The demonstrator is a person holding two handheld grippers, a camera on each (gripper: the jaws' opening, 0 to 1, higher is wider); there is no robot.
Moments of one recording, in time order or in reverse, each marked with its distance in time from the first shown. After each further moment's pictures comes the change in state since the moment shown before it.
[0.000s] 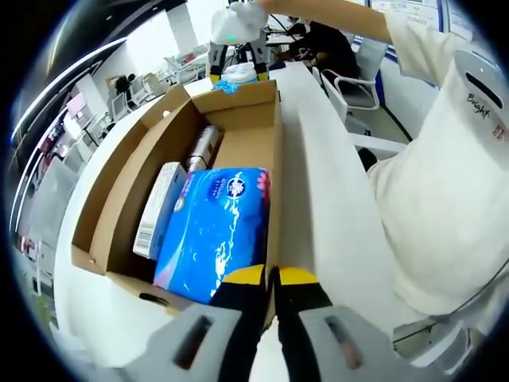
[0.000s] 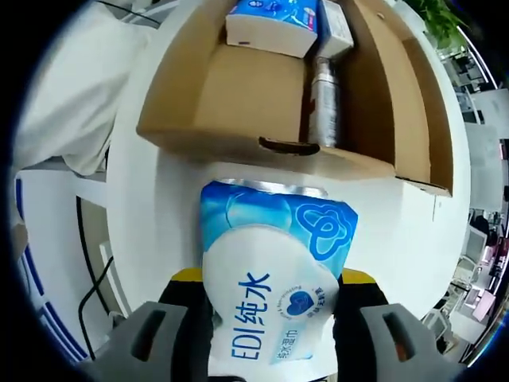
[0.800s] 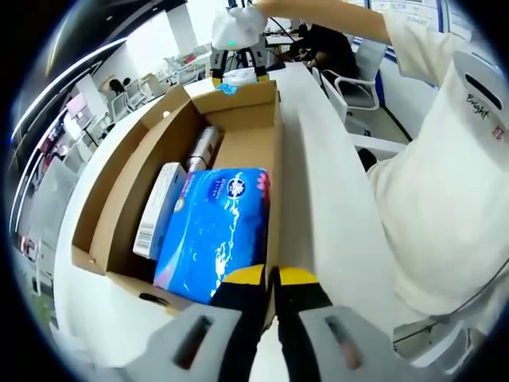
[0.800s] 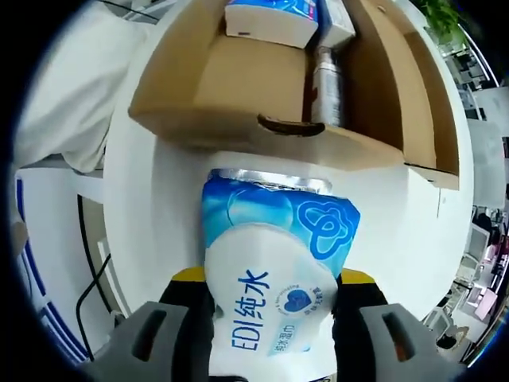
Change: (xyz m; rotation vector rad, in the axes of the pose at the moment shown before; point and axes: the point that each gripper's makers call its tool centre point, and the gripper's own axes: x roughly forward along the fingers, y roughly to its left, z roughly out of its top) left arm 0.000 0.000 0.000 0.000 -0.003 -0.001; right arm 0.006 0.000 -0.013 0.013 0.027 0.013
